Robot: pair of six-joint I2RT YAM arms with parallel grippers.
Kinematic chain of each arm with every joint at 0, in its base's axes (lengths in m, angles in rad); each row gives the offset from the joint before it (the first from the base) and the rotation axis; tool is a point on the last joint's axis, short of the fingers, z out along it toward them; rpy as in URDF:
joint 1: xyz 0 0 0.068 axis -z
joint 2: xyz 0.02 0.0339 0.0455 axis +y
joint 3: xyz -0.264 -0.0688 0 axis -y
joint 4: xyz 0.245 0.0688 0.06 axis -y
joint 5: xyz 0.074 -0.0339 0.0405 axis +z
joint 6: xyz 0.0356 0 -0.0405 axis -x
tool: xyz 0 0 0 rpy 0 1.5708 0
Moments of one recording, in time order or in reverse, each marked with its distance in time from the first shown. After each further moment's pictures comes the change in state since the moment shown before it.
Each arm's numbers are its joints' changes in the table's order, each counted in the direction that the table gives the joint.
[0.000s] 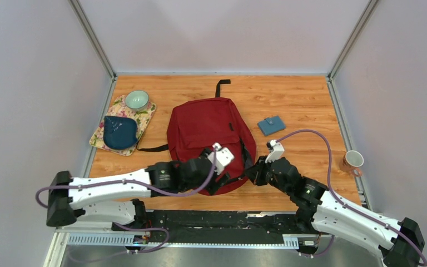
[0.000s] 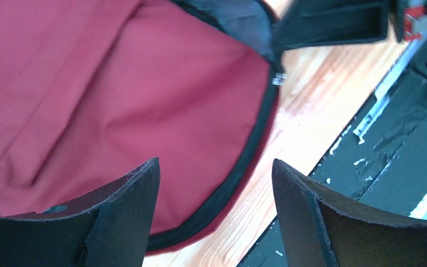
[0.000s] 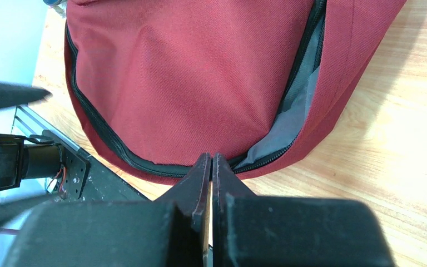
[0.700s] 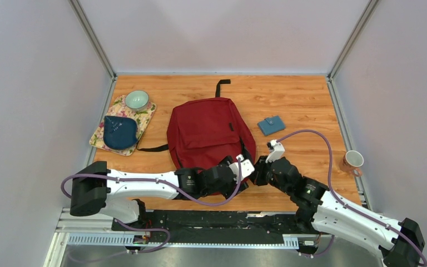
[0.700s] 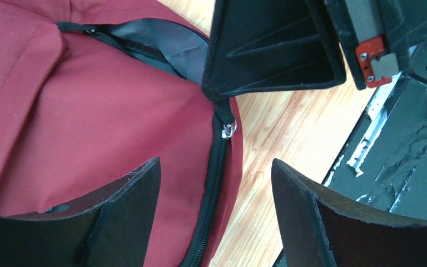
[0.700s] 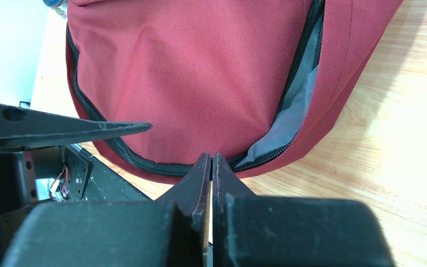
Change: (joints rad) left arm 0.117 0.321 -0.004 0.329 0.015 -0.135; right arm 0.000 -0.006 0.002 -0.011 -0.001 -0.012
